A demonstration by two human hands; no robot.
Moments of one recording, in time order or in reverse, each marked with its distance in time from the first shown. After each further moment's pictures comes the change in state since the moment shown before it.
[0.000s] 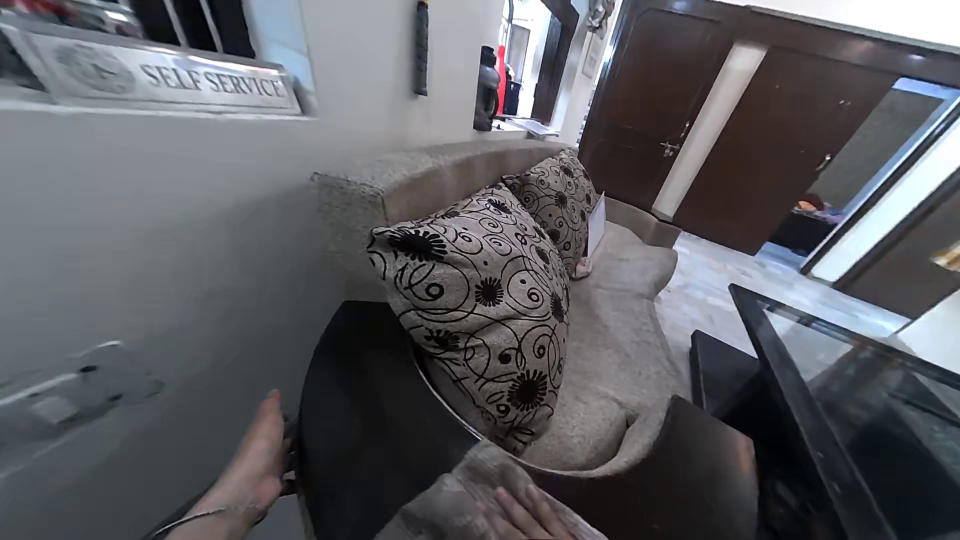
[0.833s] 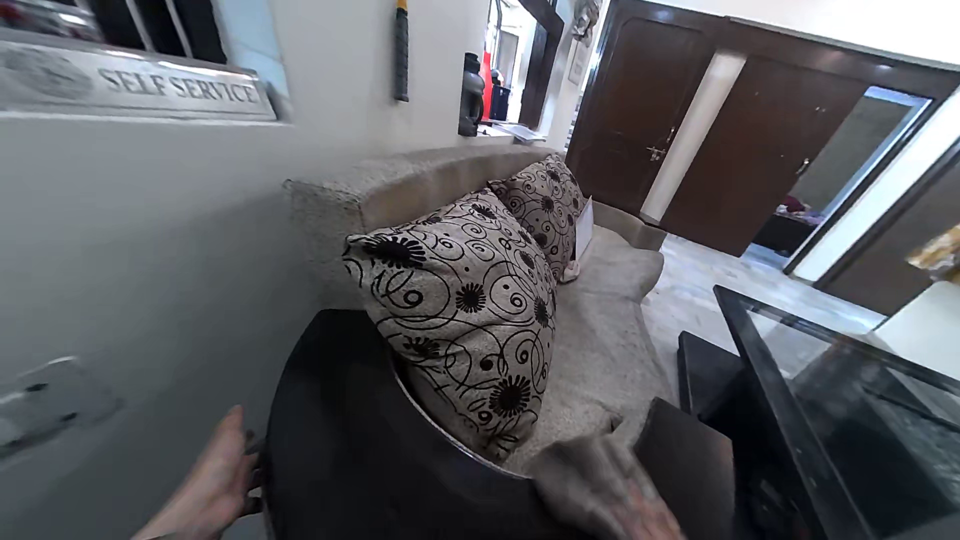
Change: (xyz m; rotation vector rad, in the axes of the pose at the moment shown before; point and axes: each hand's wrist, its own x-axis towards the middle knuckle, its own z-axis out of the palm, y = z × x) left_hand -0.003 0.001 -0.003 0.003 0.004 -0.013; right_hand -0.098 0.040 -0.052 -0.131 0.198 0.562
